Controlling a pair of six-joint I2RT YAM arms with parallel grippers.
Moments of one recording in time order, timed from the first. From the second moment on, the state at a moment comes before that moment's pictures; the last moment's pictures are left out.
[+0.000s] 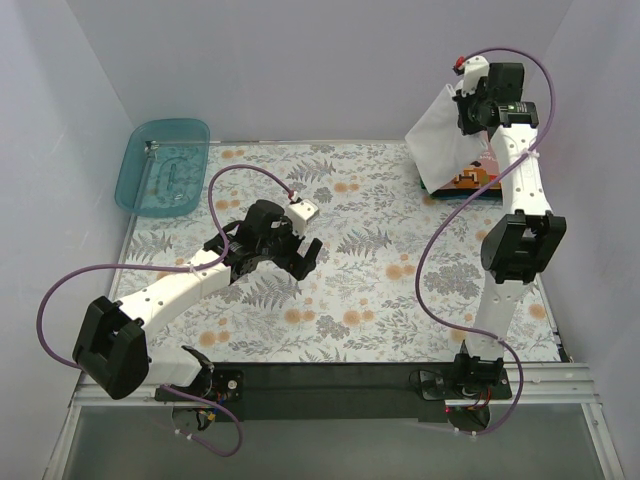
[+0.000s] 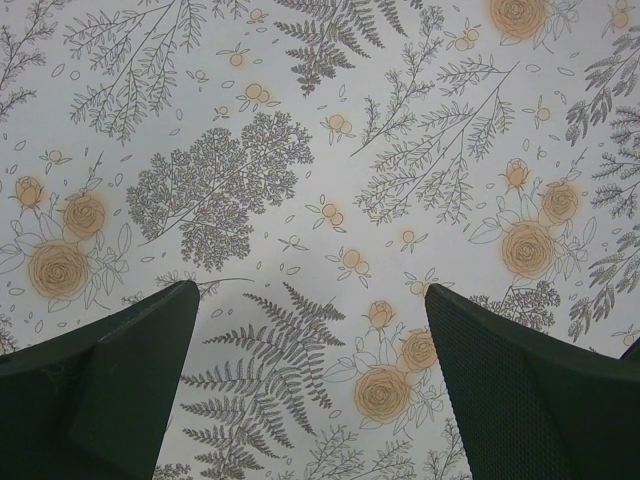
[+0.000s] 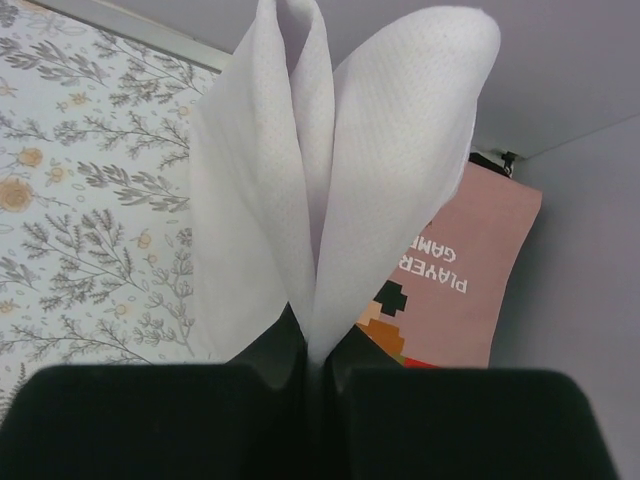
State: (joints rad) left arm -0.65 1.31 0.93 -0.32 0.17 0.05; right arm -0.01 2.05 2.24 -0.77 -0.17 -0.36
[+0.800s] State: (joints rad) left arm -0.65 1.35 0.93 -0.35 0.17 0.05; right arm -0.13 2.16 2.25 -0.70 -0.16 -0.44
